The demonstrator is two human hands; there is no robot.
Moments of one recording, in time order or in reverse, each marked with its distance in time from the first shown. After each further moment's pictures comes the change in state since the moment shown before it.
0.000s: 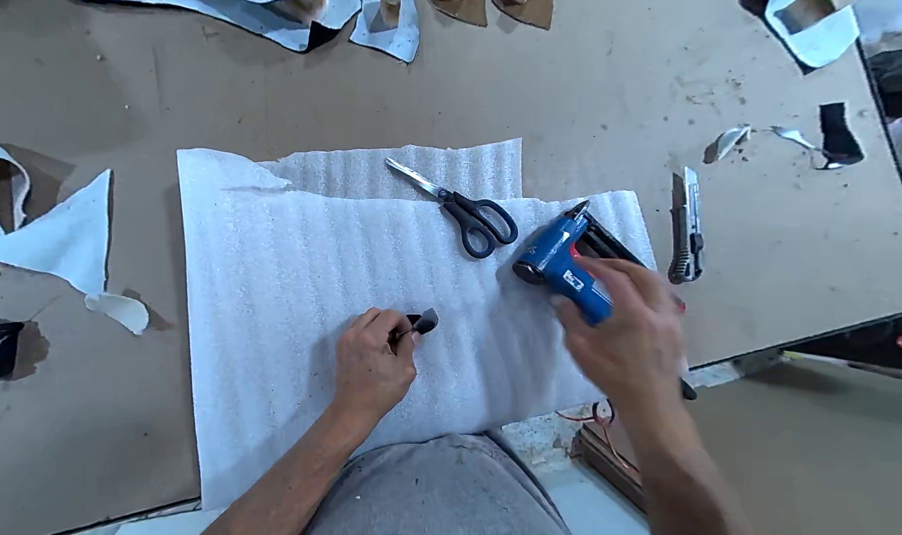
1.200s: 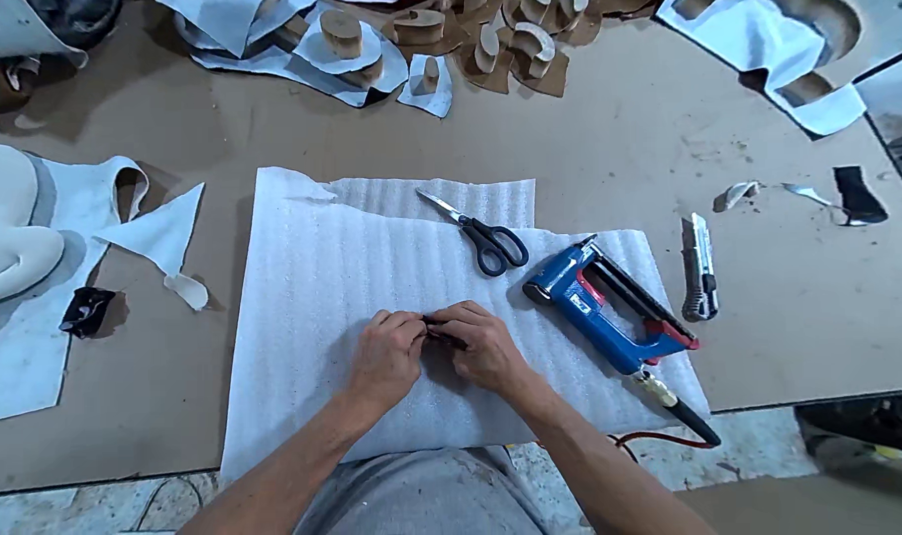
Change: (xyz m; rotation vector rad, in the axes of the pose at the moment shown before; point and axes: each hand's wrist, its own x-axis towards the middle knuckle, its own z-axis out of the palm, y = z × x) left_hand -0.001 -0.008 -0.002 0.147 -0.001 0.281; right_hand 0.005 -0.052 0.118 0.506 -0.064 -0.745
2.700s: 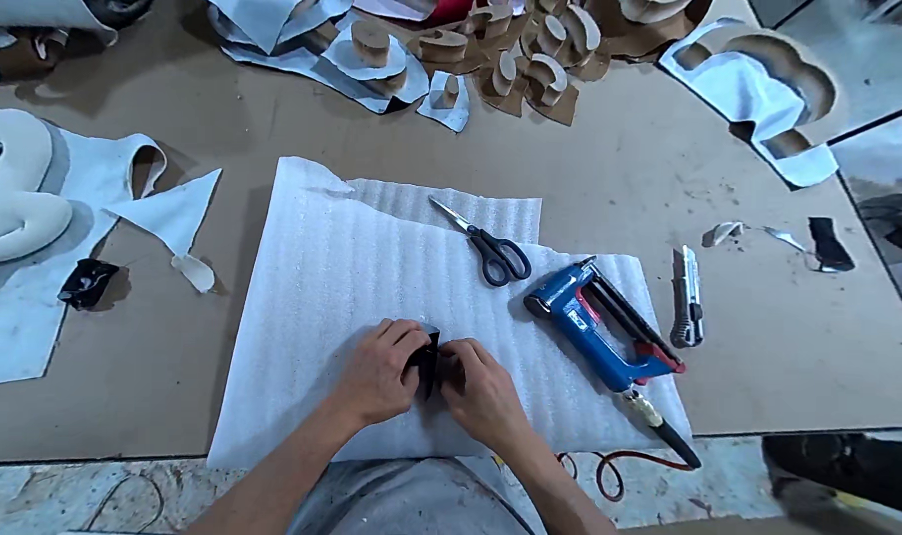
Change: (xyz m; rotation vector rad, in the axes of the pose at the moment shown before) left_hand -0.024 -0.016 0.000 -0.056 -0.054 0.110; right_hand -0.033 -0.049 0.001 -0.138 -0.126 0.394
